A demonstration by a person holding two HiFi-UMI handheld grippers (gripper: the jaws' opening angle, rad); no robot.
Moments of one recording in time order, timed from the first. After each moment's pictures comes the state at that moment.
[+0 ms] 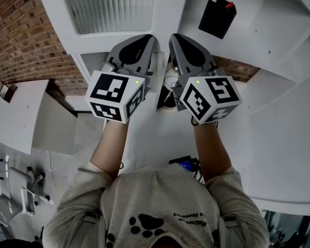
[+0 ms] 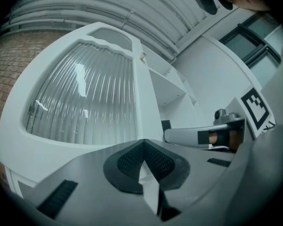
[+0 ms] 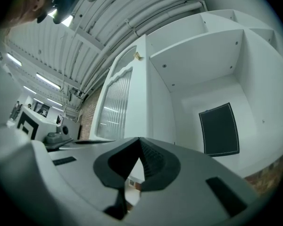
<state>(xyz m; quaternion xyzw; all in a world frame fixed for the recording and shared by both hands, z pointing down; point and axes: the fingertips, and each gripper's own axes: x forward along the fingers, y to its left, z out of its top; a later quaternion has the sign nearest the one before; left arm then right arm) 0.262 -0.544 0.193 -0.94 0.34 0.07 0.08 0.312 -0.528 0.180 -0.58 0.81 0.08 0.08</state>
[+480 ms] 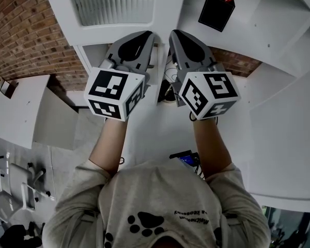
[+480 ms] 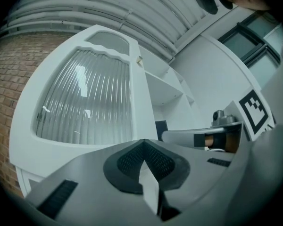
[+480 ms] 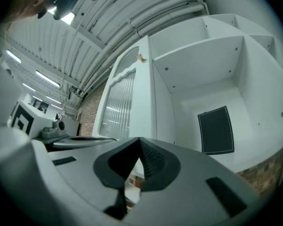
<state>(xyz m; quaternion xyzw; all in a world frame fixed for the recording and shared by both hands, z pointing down) 0.255 -0.522 0.192 -0.94 0.34 0.06 0.08 0.308 -0.512 0.183 -0.58 0.80 0.08 0.07</state>
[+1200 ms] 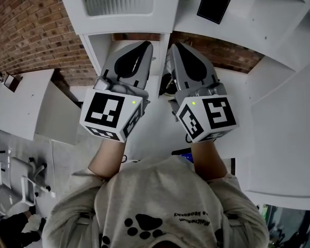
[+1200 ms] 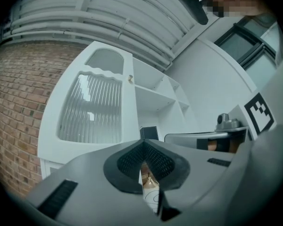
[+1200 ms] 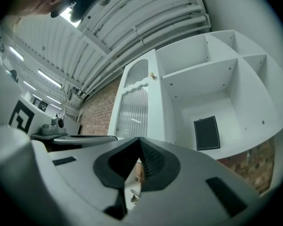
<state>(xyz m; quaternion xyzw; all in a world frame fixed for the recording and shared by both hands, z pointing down) 0.227 -0.437 0.190 -0.93 0.35 0.08 0.10 0.283 -0.424 0.187 -0.59 0.79 0.10 0.08</state>
